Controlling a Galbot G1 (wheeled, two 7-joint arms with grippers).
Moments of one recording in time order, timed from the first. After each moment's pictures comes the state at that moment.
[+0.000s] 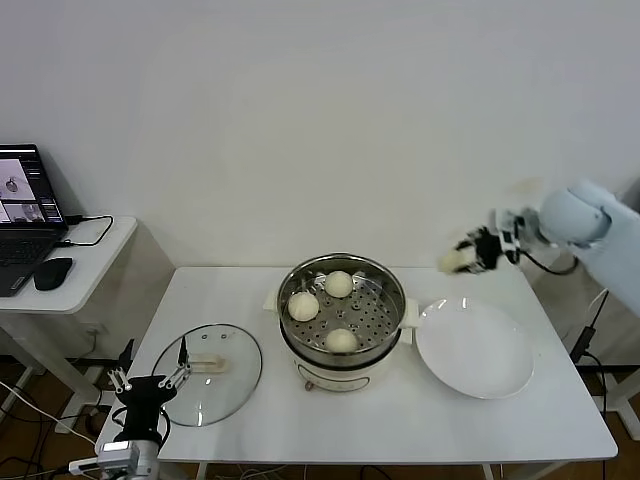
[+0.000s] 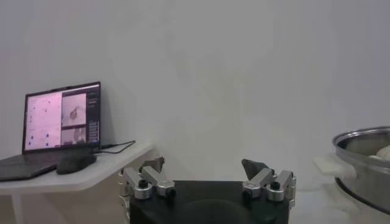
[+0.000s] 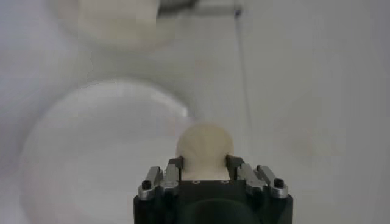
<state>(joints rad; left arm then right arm) 1.65 -1.29 -0.60 -2.11 -0.13 -0.05 -0.26 0.32 0.56 -0.83 1.46 0.21 -0.33 -0.95</state>
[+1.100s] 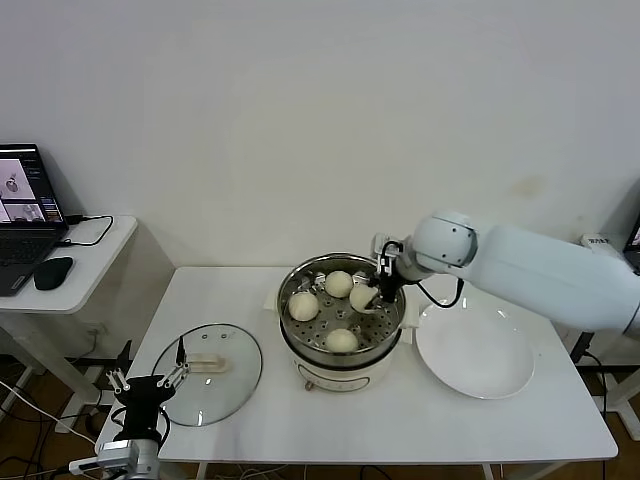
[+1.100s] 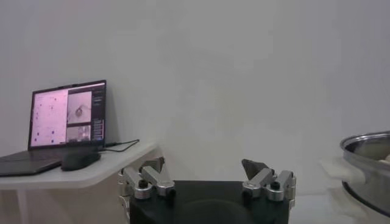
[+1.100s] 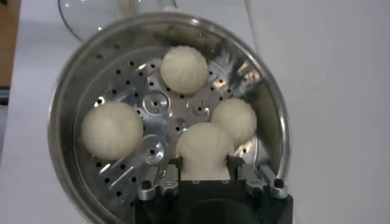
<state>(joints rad) 1.64 -1.30 -0.60 -2.10 -0.13 -0.05 -0.26 0.41 0.84 -1.16 1.53 0.57 -0.69 -0.66</state>
